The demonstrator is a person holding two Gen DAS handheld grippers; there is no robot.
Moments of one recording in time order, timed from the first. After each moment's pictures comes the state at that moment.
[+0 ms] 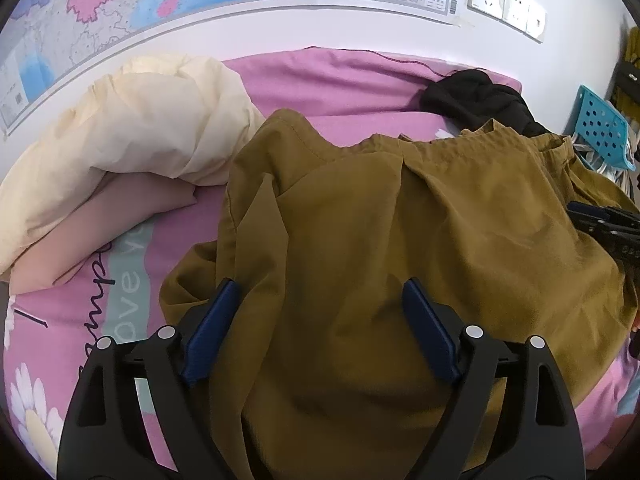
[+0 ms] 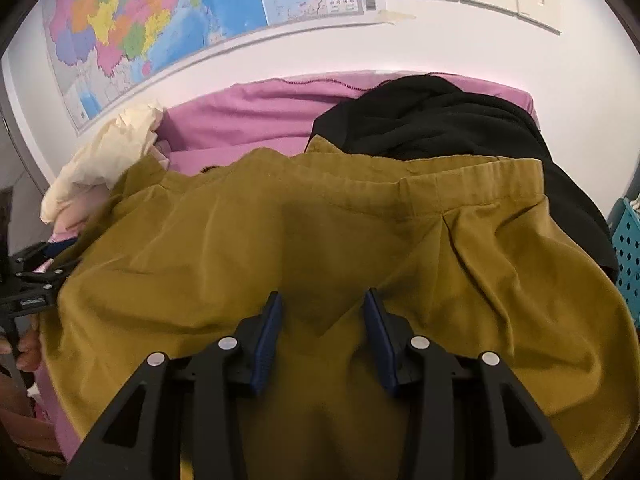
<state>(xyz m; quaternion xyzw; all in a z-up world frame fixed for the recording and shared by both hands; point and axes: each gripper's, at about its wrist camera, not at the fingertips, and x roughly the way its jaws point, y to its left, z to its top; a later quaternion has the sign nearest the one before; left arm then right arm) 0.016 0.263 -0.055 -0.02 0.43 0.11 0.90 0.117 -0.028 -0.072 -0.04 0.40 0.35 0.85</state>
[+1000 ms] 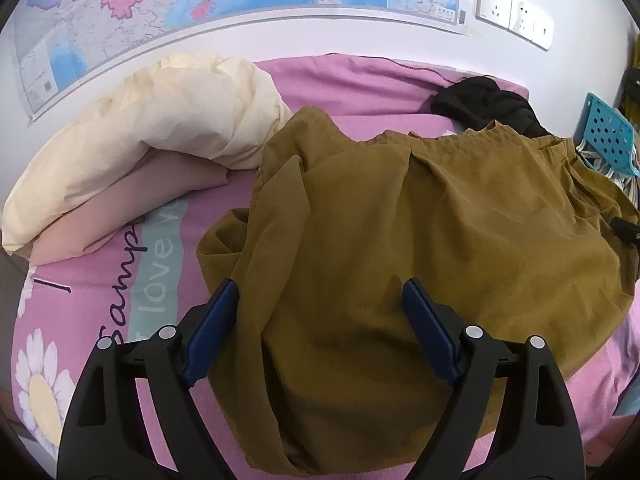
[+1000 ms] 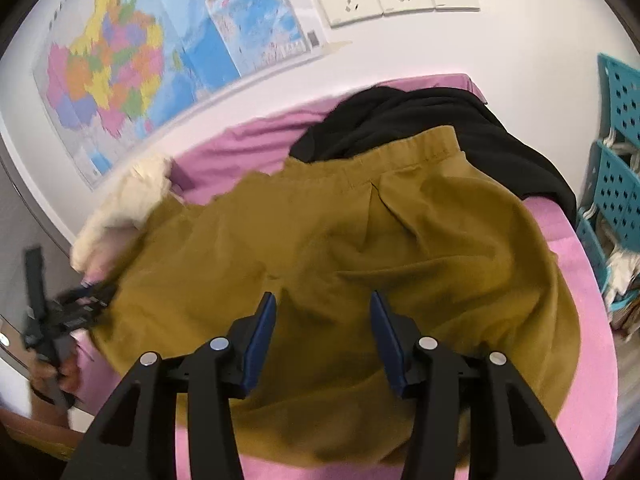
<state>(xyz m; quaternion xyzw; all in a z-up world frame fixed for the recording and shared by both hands) -0.020 0.255 -0.046 -0.03 0.42 0.14 0.90 0.080 -0.110 -0.052 0.08 0.39 0.34 0.85</state>
